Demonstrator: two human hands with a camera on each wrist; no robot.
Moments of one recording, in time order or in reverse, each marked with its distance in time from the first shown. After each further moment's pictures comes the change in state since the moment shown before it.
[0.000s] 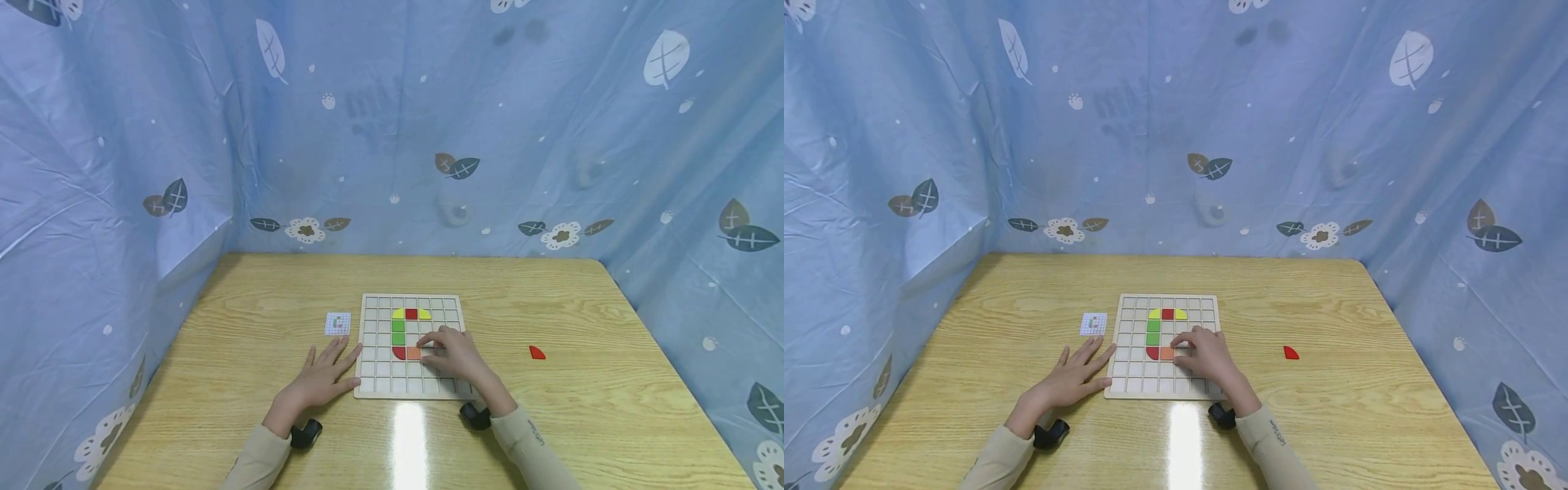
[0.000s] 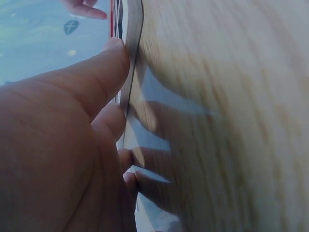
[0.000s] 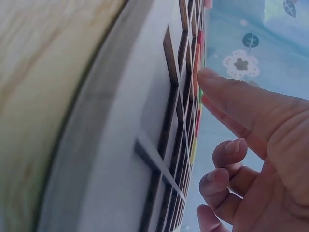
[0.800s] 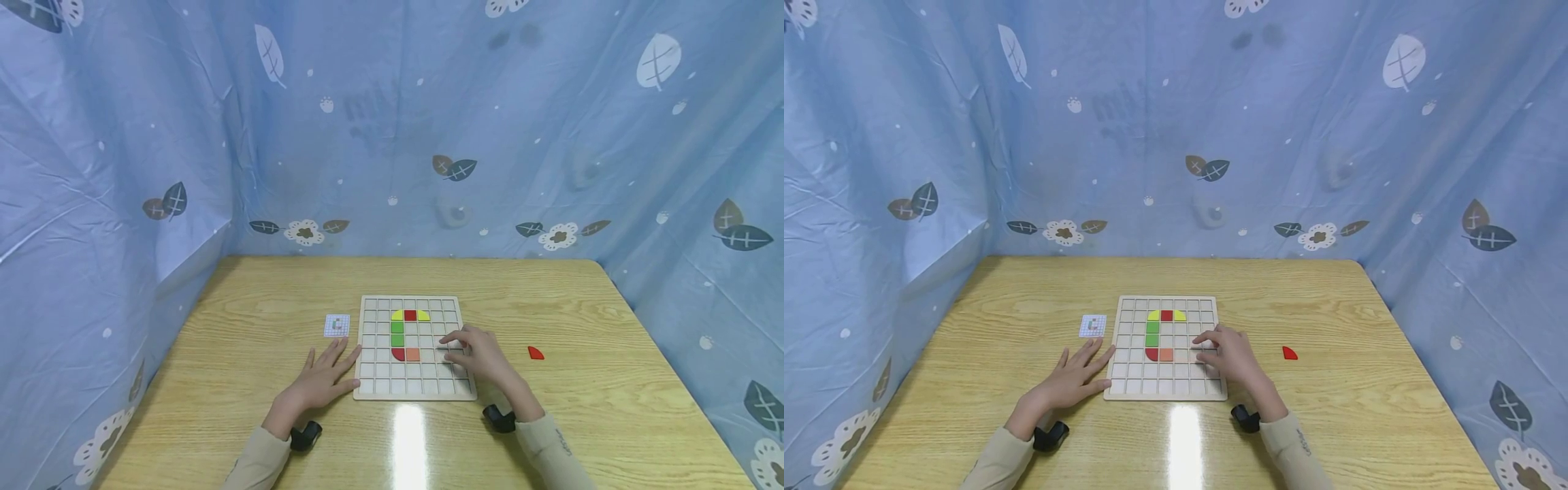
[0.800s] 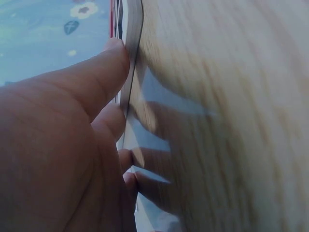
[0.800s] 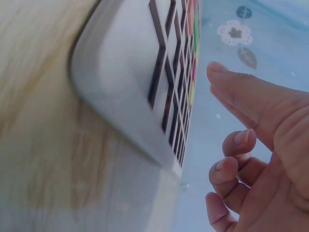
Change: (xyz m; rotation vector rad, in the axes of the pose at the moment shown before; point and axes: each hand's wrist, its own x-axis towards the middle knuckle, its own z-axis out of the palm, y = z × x) left_hand 0.000 0.001 0.000 -0.002 0.007 0.000; right_hand -0.020 0.028 -0.026 0.011 0.092 -0.057
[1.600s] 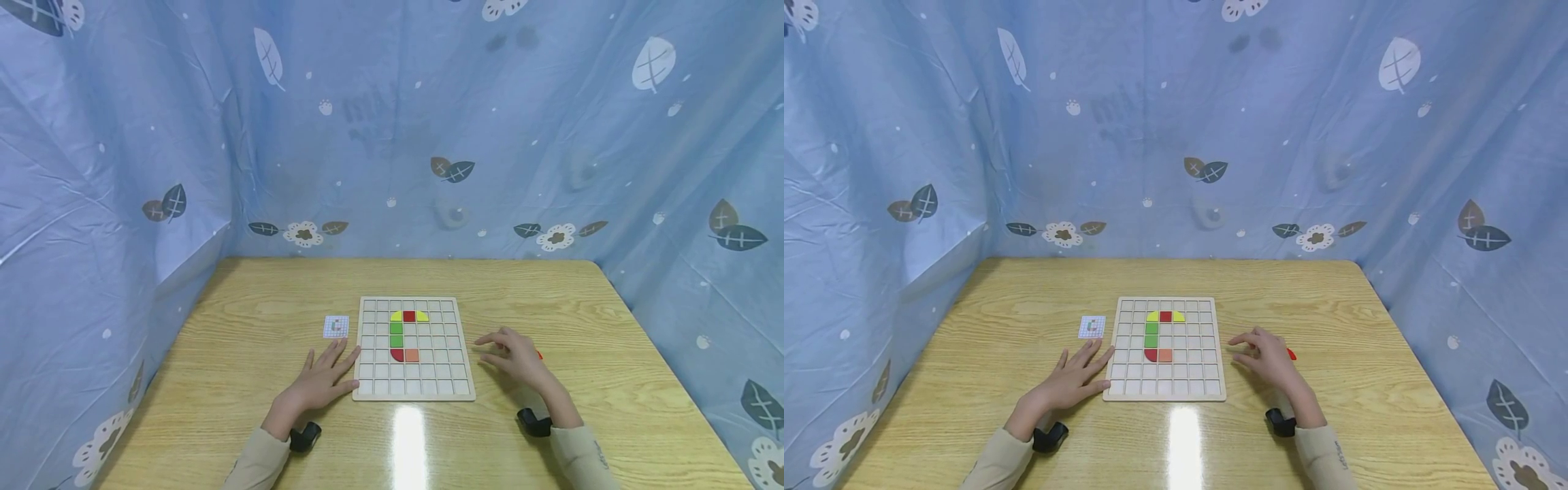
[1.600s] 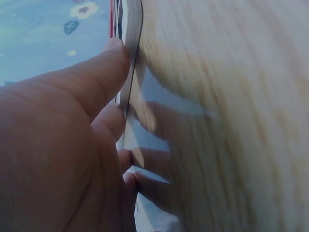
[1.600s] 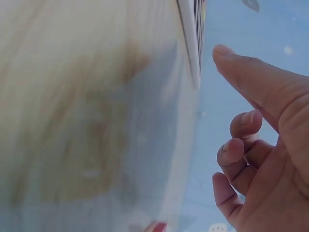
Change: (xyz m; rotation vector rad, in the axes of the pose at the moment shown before) left_hand -0.001 0.002 -0.001 -0.009 0.006 0.007; right_hand -0.031 0.060 -0.027 0.014 0.109 -0.106
